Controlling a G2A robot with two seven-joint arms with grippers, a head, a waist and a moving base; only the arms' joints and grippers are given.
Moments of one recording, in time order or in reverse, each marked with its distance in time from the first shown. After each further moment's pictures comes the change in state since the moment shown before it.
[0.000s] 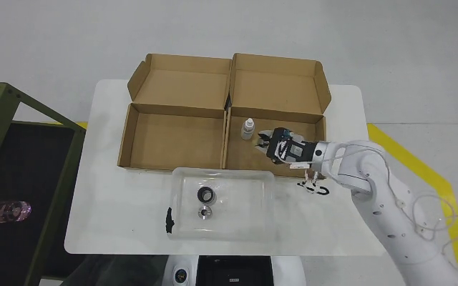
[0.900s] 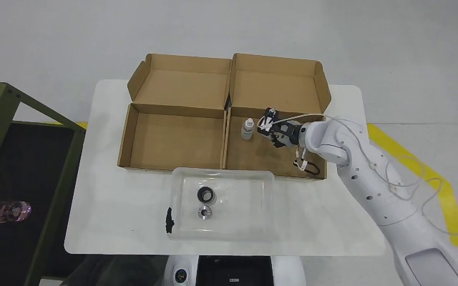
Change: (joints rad) left arm 0.000 0.000 0.000 0.000 0.000 0.000 0.000; right arm 0.270 -0.069 -0.217 0.338 0.017 0.126 0.224
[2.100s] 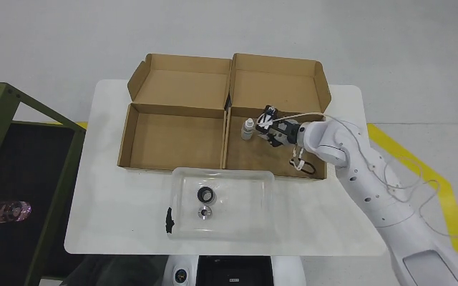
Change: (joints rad) left arm 0.000 0.000 0.000 0.000 0.000 0.000 0.000; right arm -0.052 -0.003 0.057 -0.061 -0.006 0.015 -0.053
